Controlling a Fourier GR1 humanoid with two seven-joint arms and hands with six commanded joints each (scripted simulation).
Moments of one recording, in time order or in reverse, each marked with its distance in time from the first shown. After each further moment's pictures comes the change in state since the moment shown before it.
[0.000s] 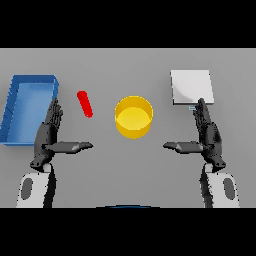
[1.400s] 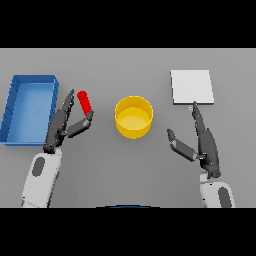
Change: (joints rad) left arm -0.215 0.059 -0.039 0.278 -0.176 0.017 -0.039; right arm 0.091 -0.039 0.134 -0.122 0.267 -0.079 -0.071
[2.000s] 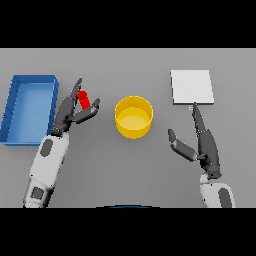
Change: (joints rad) left arm -0.211 -0.007 0.047 0.262 -0.010 0.016 -0.044; right arm 0.007 0.002 -0.001 -0.006 -0.008 0.005 0.003
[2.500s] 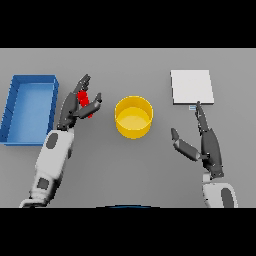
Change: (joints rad) left arm -0.099 -0.038 0.069 0.157 0.049 0.016 -0.108; right arm -0.001 -0.013 -0.012 -0.008 -0.004 -0.002 -0.003
